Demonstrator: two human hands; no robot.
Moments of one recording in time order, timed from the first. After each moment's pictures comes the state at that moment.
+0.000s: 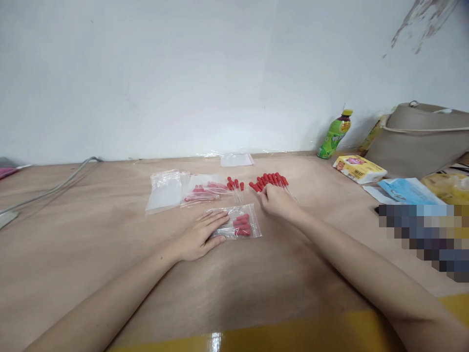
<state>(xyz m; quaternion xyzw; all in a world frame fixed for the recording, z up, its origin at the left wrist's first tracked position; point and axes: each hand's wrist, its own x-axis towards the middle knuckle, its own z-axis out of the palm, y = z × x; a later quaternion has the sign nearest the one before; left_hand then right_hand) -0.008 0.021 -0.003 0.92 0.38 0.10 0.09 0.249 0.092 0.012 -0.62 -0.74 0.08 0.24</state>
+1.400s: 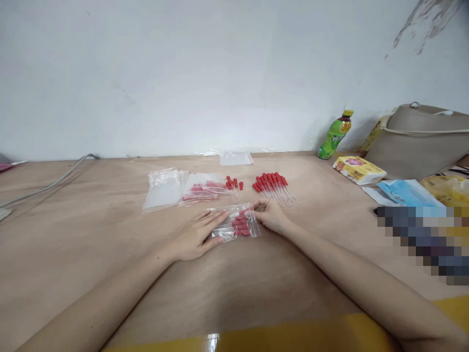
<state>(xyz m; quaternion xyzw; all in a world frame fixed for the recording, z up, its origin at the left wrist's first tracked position) -0.009 0.022 -0.006 0.92 0.37 0.08 0.07 0.236 0.072 -0.025 -0.48 -0.62 0.46 0.41</state>
